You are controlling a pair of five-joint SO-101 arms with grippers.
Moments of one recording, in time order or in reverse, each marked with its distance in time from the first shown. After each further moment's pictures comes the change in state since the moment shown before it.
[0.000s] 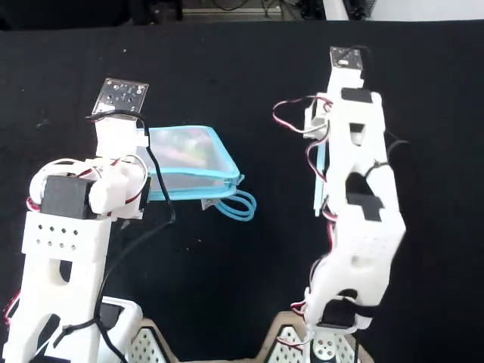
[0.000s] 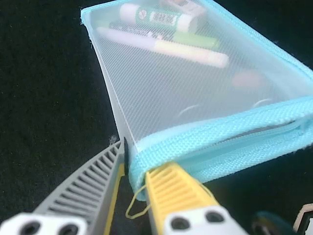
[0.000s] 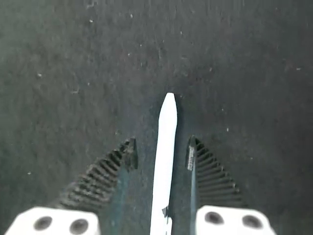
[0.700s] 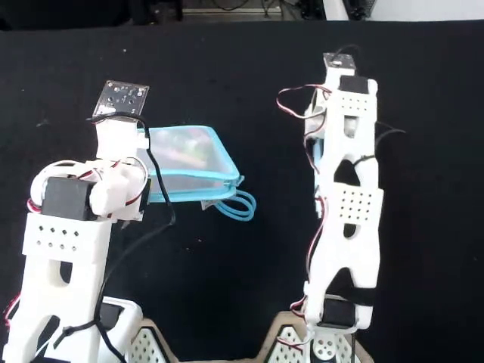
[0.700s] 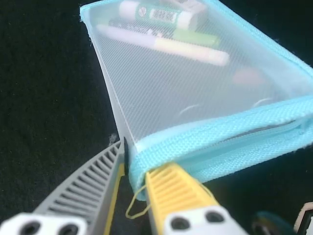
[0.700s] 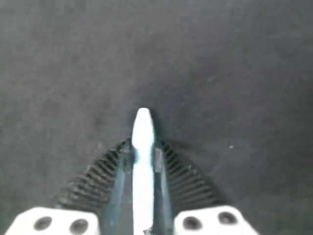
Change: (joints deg) left arm 0.0 -0.4 1.1 -0.1 -0.1; right arm 0.4 29.4 -46.7 27.5 4.2
